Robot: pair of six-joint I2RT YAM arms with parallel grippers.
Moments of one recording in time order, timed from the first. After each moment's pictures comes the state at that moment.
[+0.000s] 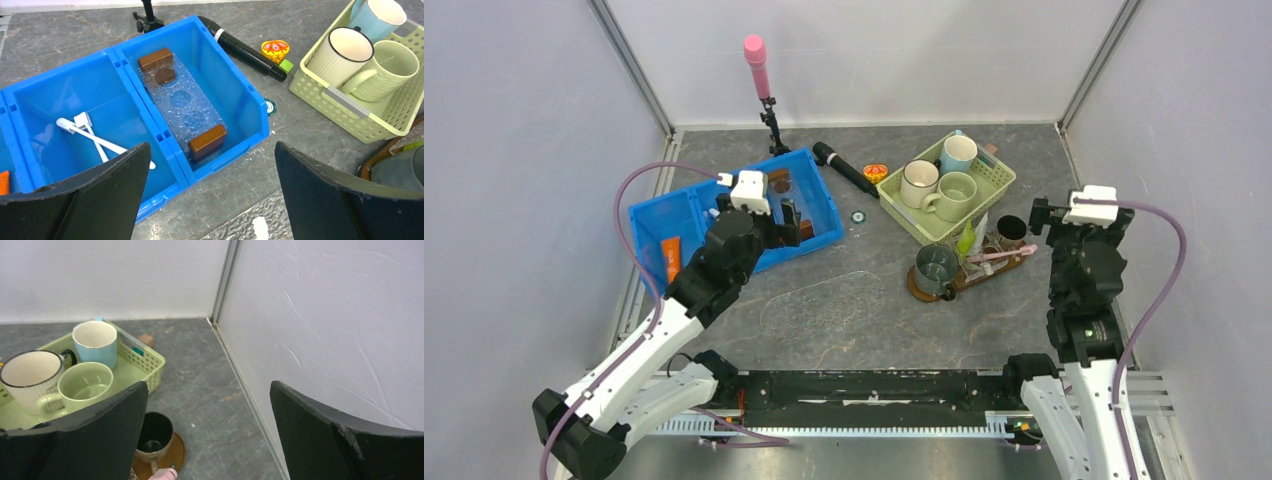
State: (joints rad) left arm -0.60 0.85 0.78 -0.19 -0.39 -0.20; right arm 0.06 0.55 0.75 -0.17 0.37 -0.20
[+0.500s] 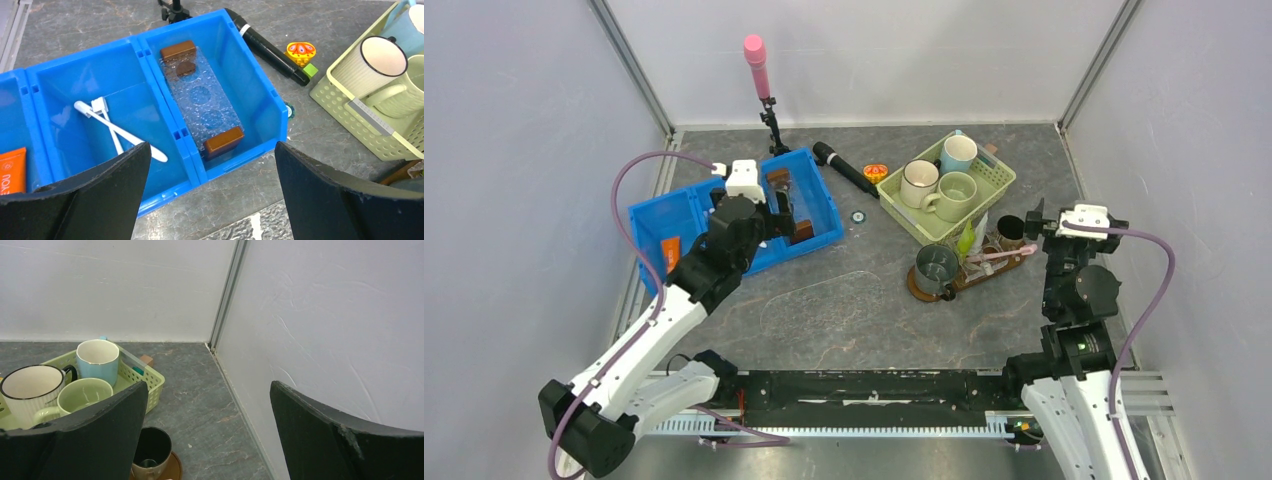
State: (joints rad) left arm -0.55 0.94 0.86 -0.26 -0.43 -0.26; right arm 0.15 0.41 0.58 0.07 0.40 -0.32
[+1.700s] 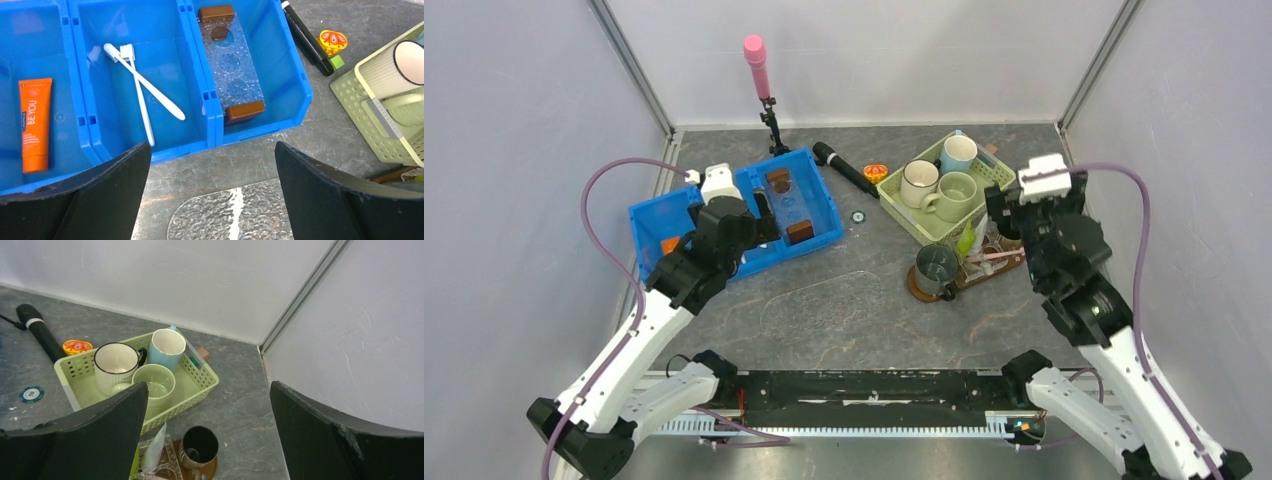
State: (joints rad) left arm -0.53 0.89 0.97 -0.62 -0.52 -0.49; right arm 0.51 0.65 0.91 -0.21 0.50 -0.32
